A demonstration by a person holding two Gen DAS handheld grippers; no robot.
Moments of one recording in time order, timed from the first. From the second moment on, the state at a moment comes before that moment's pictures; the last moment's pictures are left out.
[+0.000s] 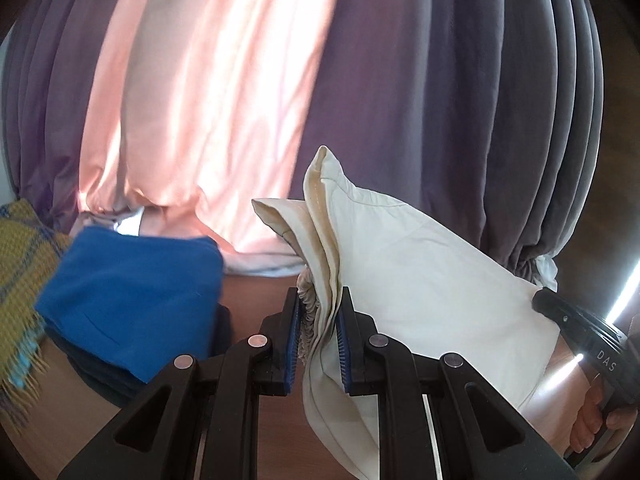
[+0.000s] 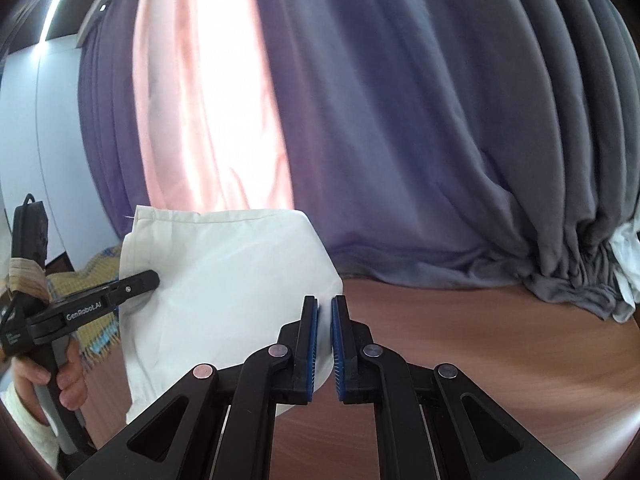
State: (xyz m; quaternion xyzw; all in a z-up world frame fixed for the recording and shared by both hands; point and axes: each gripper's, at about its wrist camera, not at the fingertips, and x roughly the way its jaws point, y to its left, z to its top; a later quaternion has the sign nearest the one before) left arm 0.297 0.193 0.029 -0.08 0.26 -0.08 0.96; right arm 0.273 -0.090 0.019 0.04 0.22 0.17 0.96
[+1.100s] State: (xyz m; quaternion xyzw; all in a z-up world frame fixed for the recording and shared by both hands) left arm 0.425 0.428 0.023 0.07 0.33 -0.14 0.93; right arm 0.316 0.194 0.008 0.05 0.23 0.11 0.97
